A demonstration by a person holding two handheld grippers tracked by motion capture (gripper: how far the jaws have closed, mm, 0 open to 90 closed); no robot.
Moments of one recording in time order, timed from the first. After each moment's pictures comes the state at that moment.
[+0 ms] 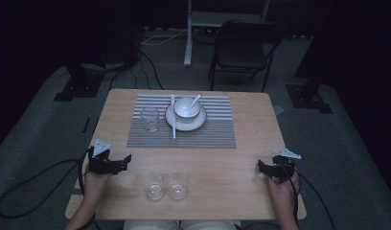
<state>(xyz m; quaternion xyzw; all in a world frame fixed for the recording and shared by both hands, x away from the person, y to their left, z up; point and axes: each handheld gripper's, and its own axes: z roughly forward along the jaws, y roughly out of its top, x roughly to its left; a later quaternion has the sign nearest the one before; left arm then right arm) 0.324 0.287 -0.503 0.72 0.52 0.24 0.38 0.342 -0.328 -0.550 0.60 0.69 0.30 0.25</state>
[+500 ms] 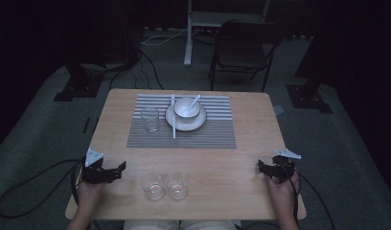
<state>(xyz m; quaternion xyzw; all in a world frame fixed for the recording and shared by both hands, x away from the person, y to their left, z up) 0.297 0.300 -0.512 0.71 0.52 0.24 0.39 0.342 -0.328 -0.550 0.60 0.69 0.30 0.25</state>
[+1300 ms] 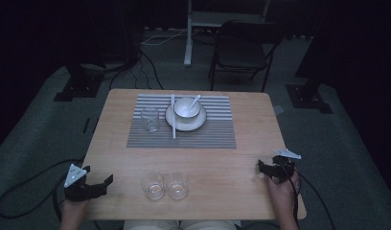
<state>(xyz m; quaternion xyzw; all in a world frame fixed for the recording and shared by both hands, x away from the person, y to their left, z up) 0.248 0.336 -0.522 0.71 0.50 0.26 0.42 0.342 -0.328 -0.550 0.60 0.69 0.30 0.25</state>
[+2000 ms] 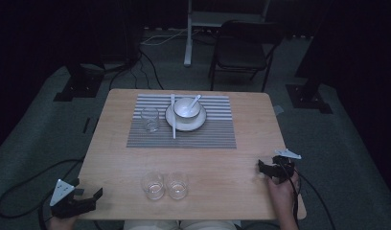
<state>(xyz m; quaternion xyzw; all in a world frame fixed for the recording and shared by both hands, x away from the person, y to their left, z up) 0.203 0.364 -0.536 0.70 0.51 0.28 0.41 0.342 -0.328 -0.550 0.60 0.69 0.30 0.25</state>
